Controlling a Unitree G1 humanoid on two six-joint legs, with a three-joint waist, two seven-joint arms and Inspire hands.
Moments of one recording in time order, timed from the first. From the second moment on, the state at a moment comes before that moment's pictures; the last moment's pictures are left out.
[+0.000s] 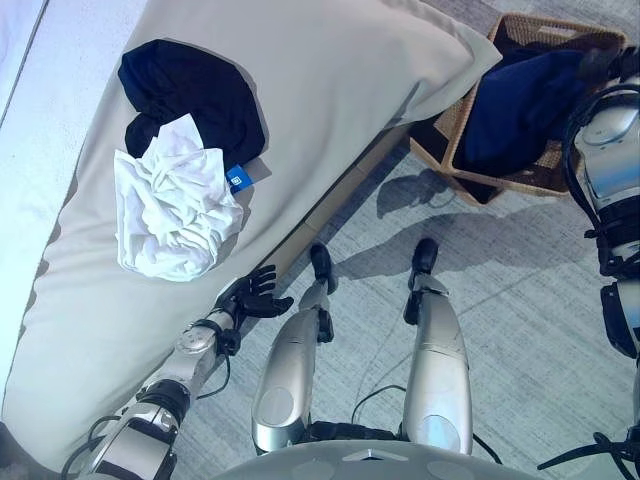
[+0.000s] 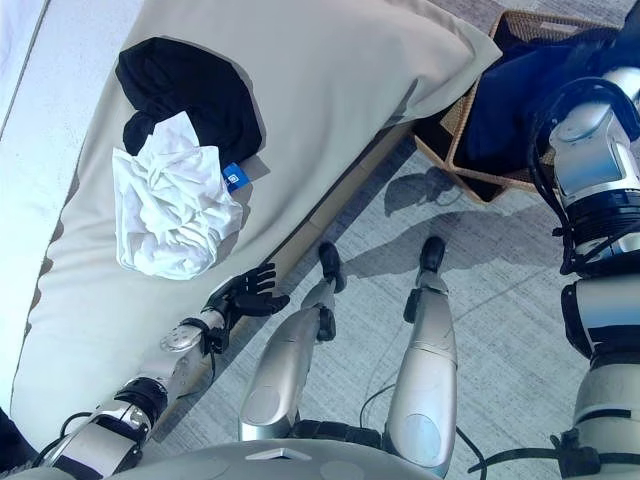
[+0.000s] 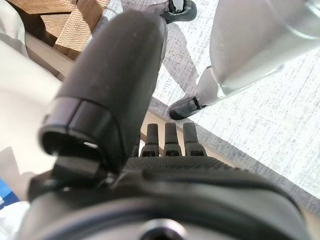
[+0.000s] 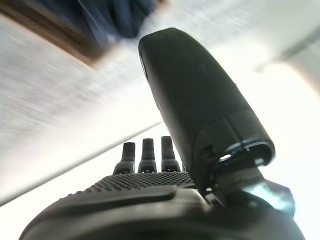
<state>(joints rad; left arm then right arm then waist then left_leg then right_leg) -0.21 0.37 -0.32 0.82 -0.43 -0.11 -0.18 -0.99 -0.90 0.25 0.48 -0.15 0.31 -0.64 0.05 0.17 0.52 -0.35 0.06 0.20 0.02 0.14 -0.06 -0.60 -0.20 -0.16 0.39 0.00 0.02</state>
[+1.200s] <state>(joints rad) -0.09 0.41 -0.12 1.05 -0.25 0.02 -0.17 -0.72 -0.60 0.56 0.49 -0.61 0.11 0.02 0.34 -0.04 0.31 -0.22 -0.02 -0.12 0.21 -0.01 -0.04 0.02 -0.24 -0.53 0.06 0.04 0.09</state>
